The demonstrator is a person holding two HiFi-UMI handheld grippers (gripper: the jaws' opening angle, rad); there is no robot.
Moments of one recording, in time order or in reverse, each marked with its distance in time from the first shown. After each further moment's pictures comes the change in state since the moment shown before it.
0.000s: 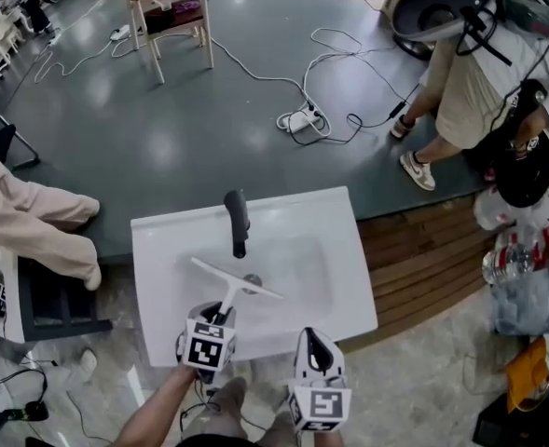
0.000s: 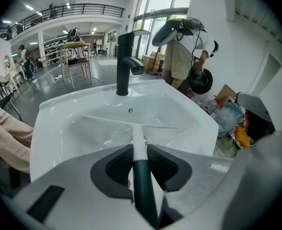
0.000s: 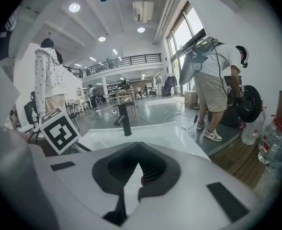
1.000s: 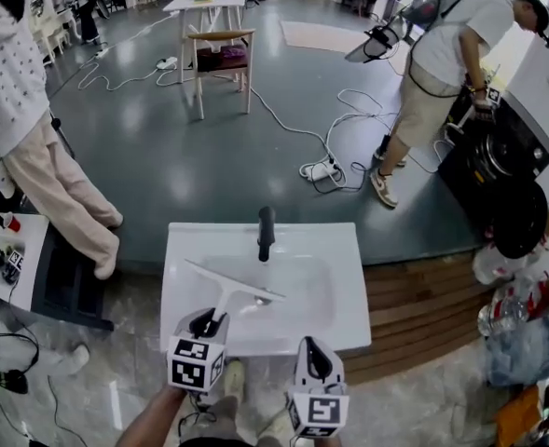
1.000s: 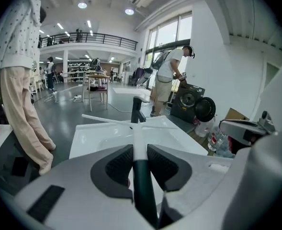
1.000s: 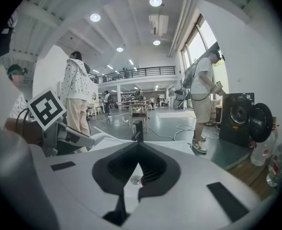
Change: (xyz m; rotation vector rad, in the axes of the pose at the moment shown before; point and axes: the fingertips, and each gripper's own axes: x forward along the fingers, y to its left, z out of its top) left arm -0.164 -0.012 0.028 -0.100 -0.357 0.108; right arm -0.071 0.038 0.051 -0.126 -0.127 0.120
